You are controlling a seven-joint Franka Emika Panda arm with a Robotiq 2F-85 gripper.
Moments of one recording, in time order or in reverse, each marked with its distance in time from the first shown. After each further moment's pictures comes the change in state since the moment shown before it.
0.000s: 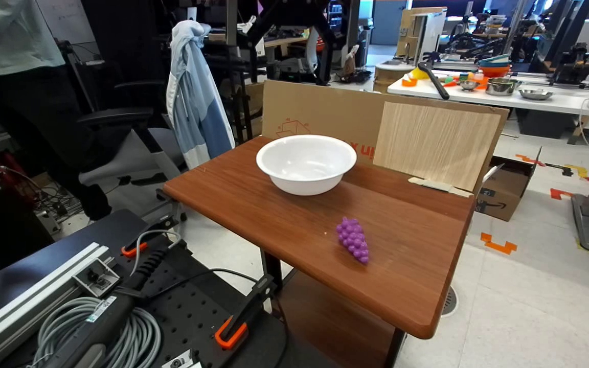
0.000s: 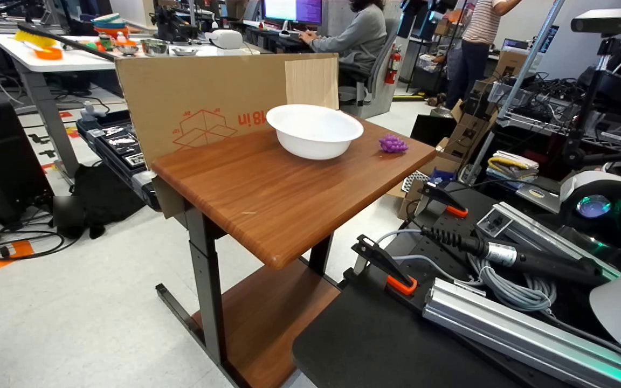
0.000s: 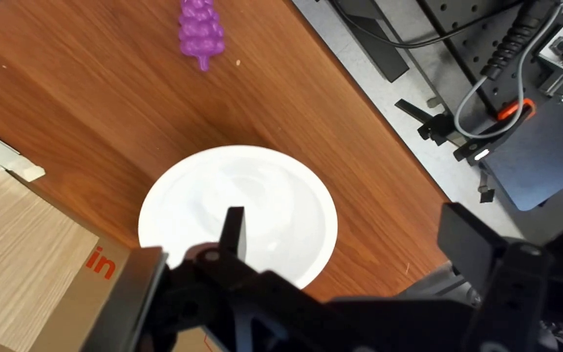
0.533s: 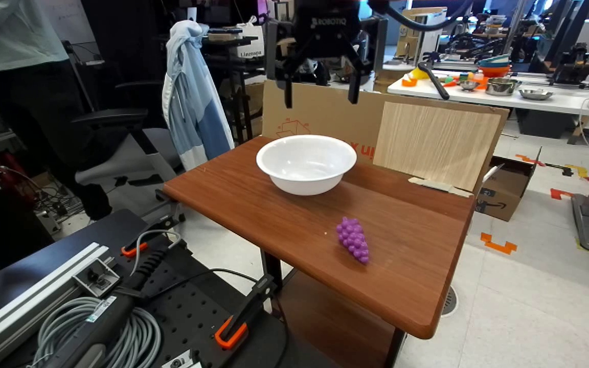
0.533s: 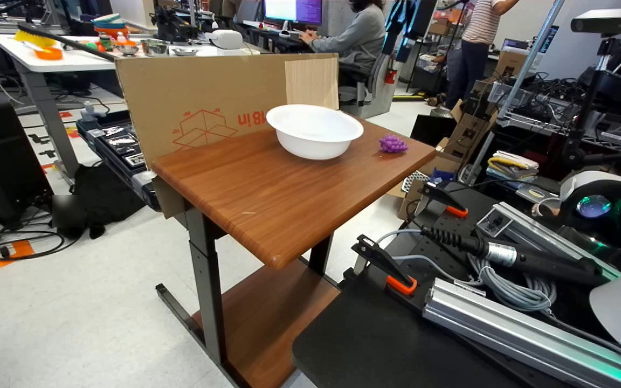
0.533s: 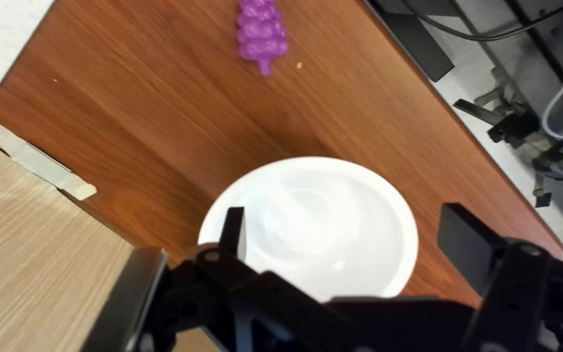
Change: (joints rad) arm -0.013 0.166 -0.001 0.065 -0.003 0.143 0.023
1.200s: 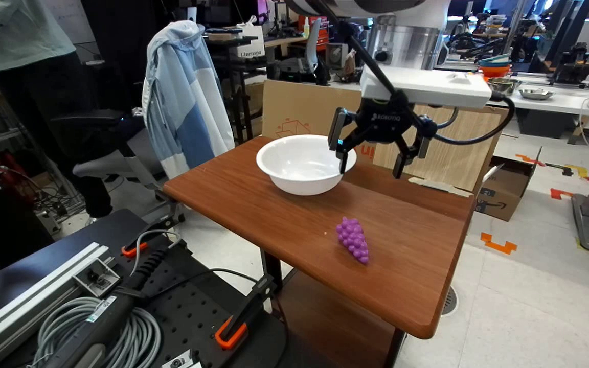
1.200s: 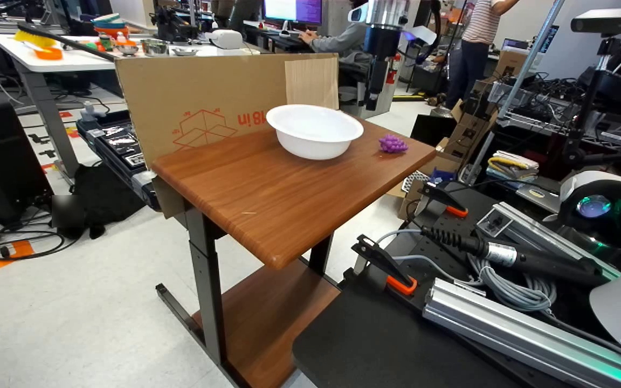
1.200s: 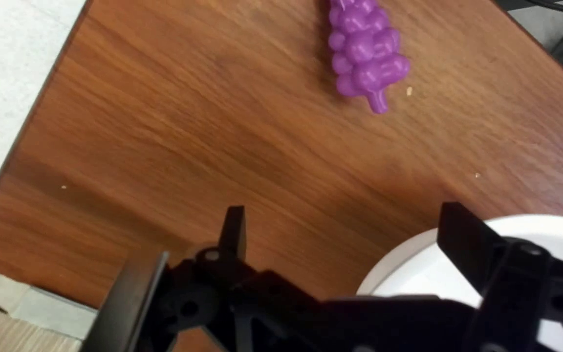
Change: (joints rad) arm -0.103 0.471 0.048 0.349 0.000 -0.037 0.141
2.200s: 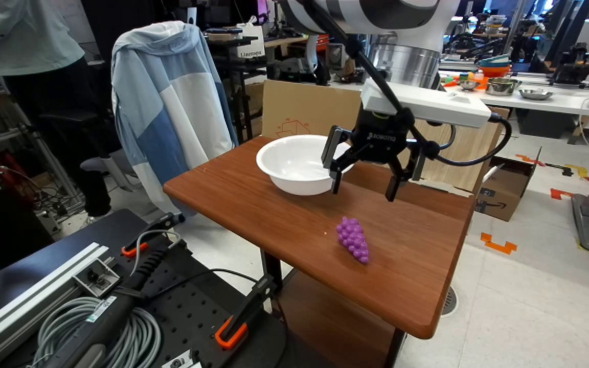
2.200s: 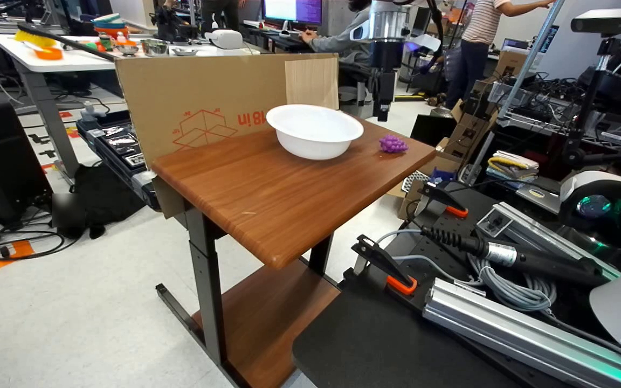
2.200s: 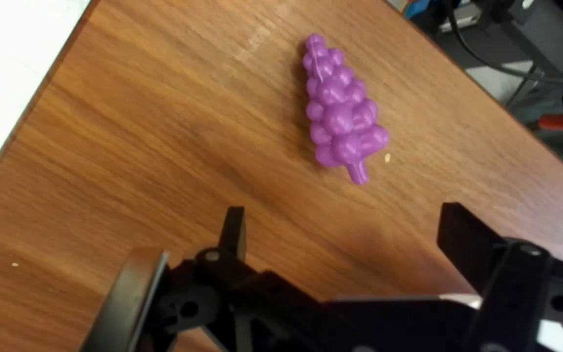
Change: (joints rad) arm -0.053 0.027 0.045 0.007 -0.110 -0.097 0.016
